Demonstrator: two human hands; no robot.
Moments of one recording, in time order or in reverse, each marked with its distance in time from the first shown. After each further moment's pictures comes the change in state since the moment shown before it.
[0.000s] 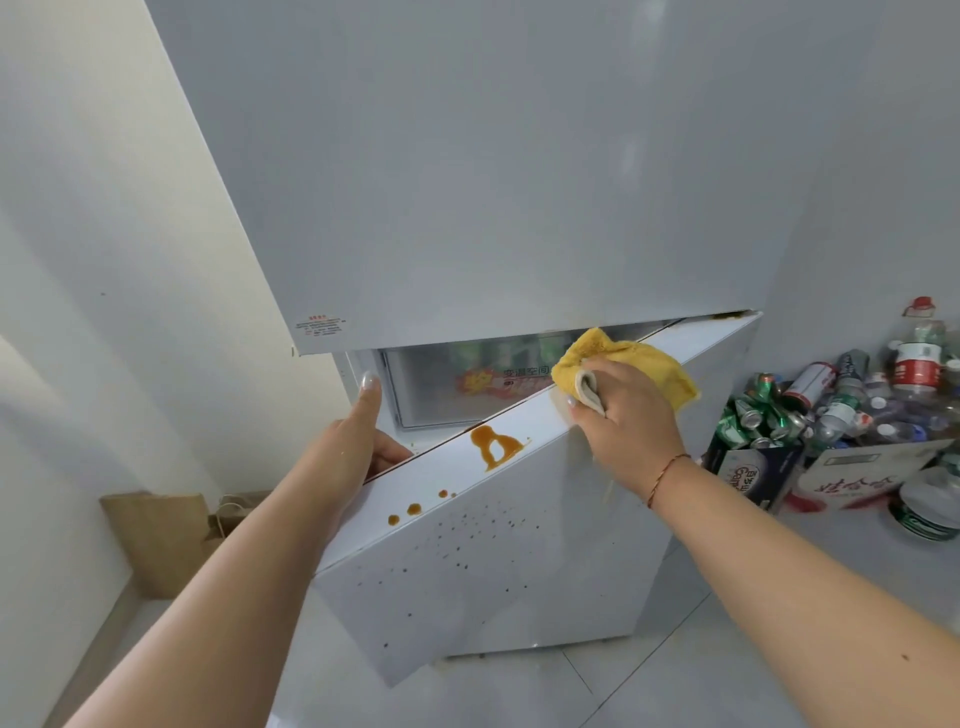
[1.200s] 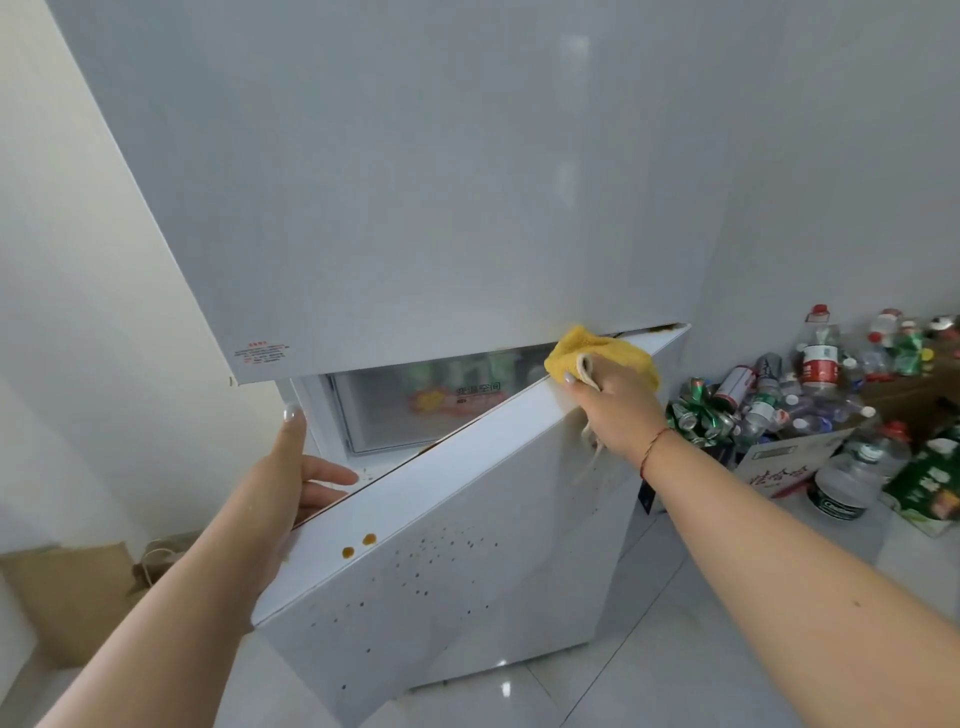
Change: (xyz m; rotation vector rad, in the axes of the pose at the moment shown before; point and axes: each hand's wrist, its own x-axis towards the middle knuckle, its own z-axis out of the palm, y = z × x) left_hand 0.018 -0.010 -0.010 -0.149 -0.029 -0.046; right_hand 0.017 0.020 -0.036 0.134 -0.041 0.292
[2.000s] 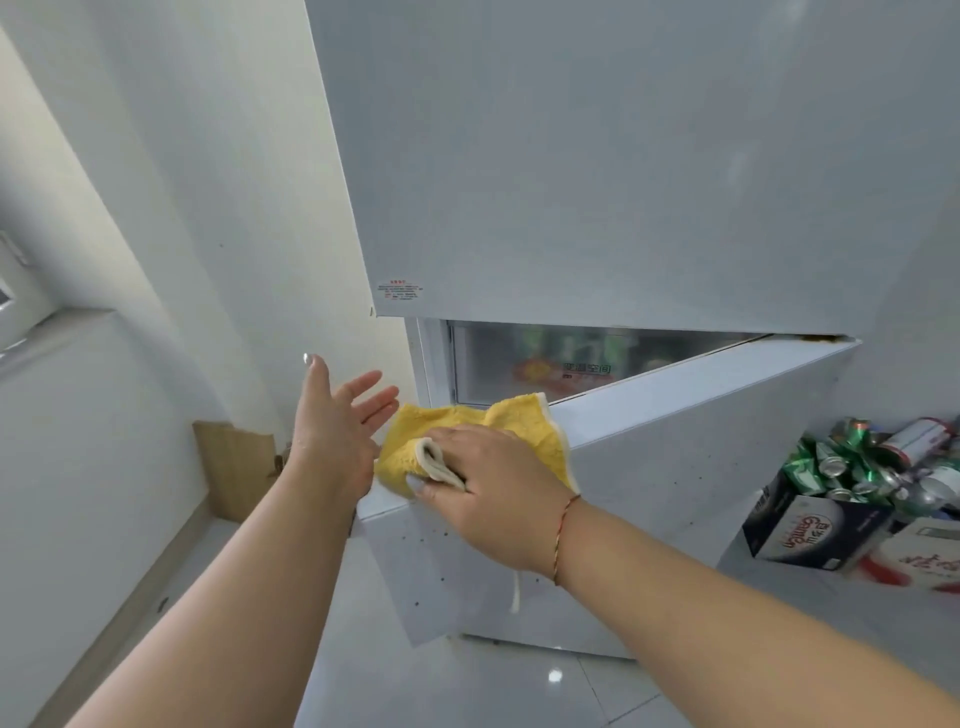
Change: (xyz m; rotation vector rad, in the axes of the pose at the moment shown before) left_hand -0.042 -0.008 -0.014 -0.709 0.252 0.027; right_hand -0.105 -0.112 0.101 0.021 -0.513 -0.784
